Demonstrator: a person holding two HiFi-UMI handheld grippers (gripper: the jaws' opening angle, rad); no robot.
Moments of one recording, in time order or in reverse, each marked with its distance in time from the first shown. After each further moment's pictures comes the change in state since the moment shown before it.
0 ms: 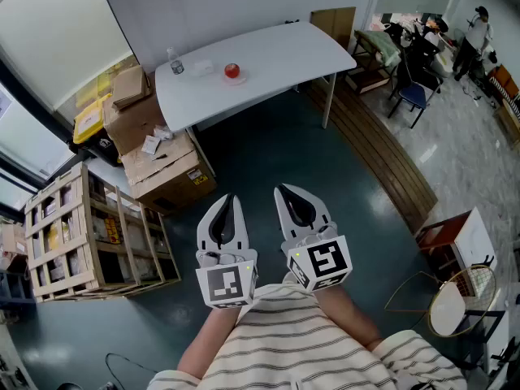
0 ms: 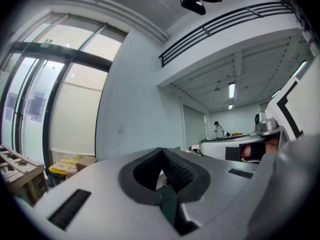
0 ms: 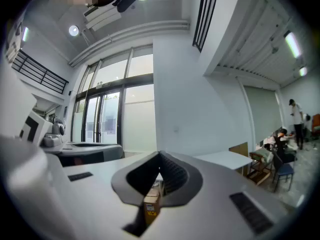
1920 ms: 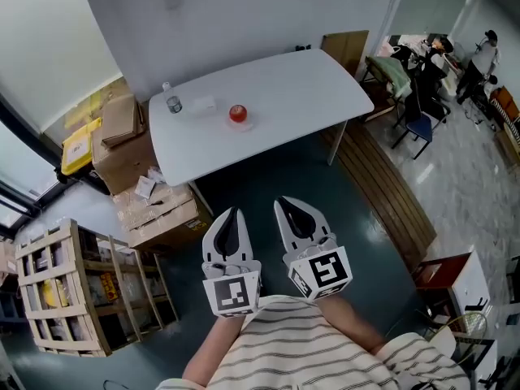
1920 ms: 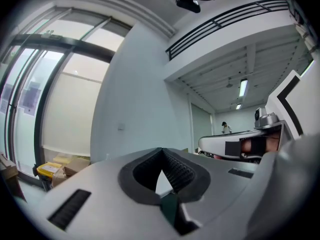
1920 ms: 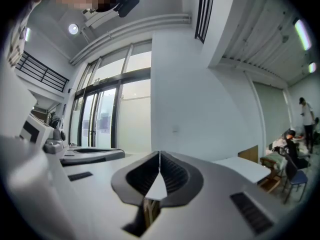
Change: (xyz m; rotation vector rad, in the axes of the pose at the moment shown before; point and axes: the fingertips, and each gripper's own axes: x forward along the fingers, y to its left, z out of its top) left arm 0.236 0.094 -0.023 -0.036 0.002 0.020; right arm 0.236 -0.100 0.008 -0.024 -0.002 0.035
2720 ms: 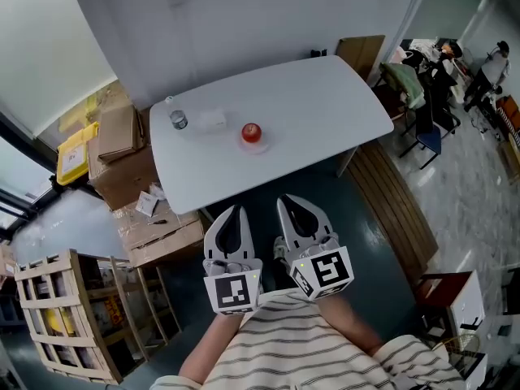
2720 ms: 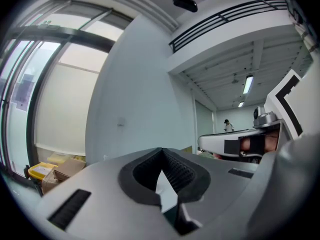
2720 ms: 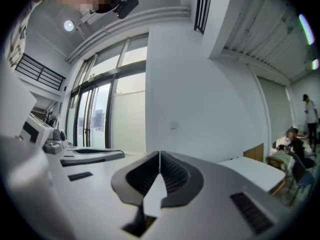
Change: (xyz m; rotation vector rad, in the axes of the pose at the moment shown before) left arm 0.140 0.074 -0.017 -0.006 0.034 -0.010; right arm 0.151 -0.052 -0.005 0.007 0.025 -0.002
